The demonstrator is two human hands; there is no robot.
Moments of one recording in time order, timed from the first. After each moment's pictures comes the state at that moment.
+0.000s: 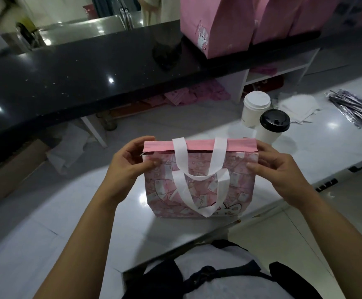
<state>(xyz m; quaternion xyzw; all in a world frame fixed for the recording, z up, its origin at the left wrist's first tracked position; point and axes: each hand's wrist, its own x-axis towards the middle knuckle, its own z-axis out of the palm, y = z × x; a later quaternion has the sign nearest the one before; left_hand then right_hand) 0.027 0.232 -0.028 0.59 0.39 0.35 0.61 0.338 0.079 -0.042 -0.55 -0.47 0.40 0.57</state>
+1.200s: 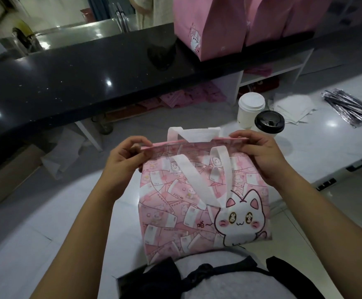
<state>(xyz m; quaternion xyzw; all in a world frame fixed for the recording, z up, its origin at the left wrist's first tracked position) 0.044 0.236 -0.013 0.60 0.41 0.35 0.59 0.352 0.130 -0.044 -0.55 -0.35 0.45 0.61</state>
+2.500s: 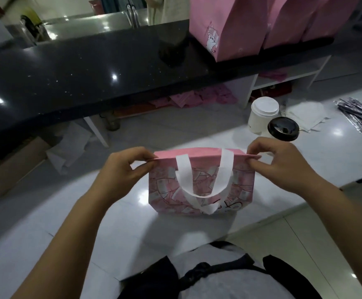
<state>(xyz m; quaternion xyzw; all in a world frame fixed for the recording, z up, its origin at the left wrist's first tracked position) 0.014 0.244 -0.011 0.84 0.40 0.24 0.28 0.345 0.120 -0.004 -0.69 -0.61 0.20 0.34</state>
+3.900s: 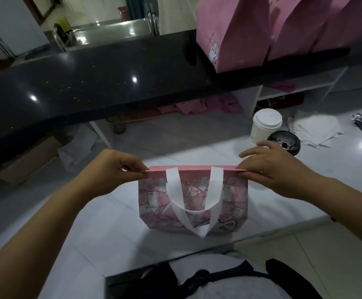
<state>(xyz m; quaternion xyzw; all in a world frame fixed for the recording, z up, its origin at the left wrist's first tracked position) 0.030 0.245 0.026 0.84 0.47 0.09 0.28 0.406 0.145 -0.006 -0.53 -0.84 0.04 0.11</state>
